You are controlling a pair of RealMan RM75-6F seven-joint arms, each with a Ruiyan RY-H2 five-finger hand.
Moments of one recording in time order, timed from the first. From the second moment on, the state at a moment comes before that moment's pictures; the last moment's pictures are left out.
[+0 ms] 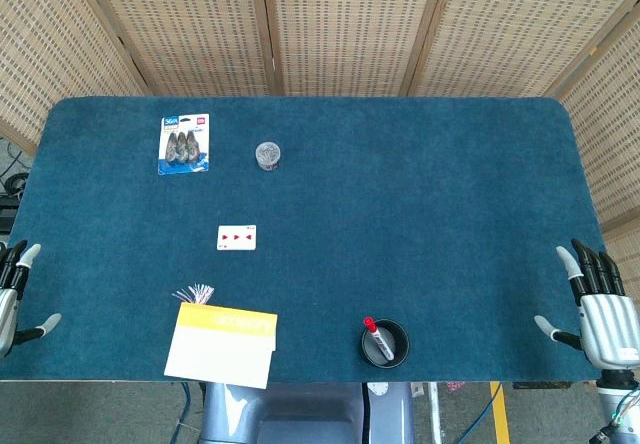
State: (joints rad) left arm -0.10 -1.16 0.01 -1.53 1.40 1.49 0.02; right arm 0.06 -1.17 0.08 -1.52 -1.55 1.56 0.05
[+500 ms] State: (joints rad) left arm -0.20 -1.14 0.01 -1.56 1.50 1.33 -0.09; right arm 0.07 -1.17 0.08 -1.53 -1.54 1.54 0.04
